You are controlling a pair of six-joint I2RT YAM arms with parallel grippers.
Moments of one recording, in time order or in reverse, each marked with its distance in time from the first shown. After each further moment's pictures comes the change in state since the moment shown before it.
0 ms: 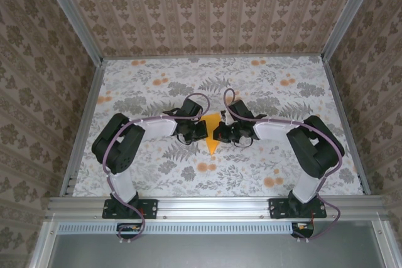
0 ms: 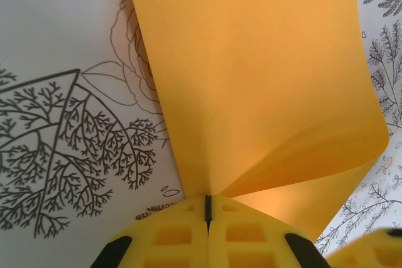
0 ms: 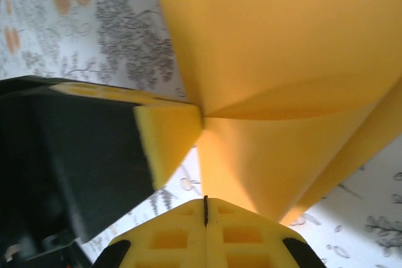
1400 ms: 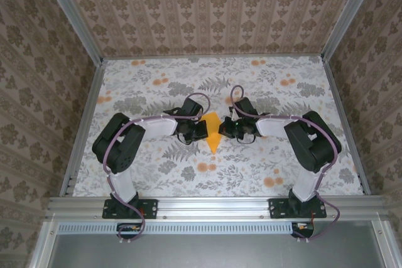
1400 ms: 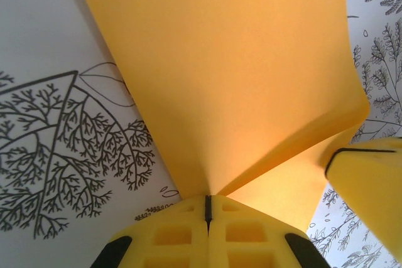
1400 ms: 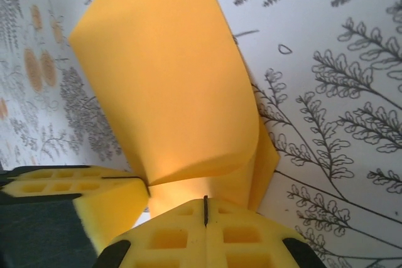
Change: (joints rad) left arm 0.000 0.005 0.013 -0.017 -0.003 0.008; right arm -0.086 0.044 -0.001 0.075 0.049 0.057
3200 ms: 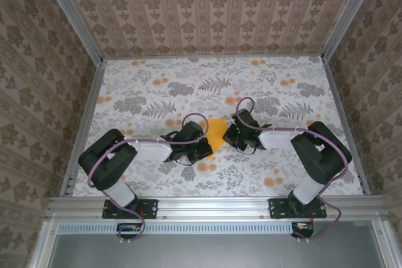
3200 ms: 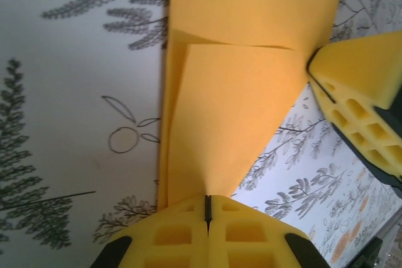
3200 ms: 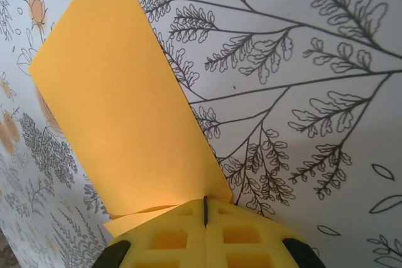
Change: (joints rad) left arm -0.182 -0.186 -0.348 0.357 -0.014 -0.324; right arm 0.094 -0.129 -0.172 0.049 0.237 0.369
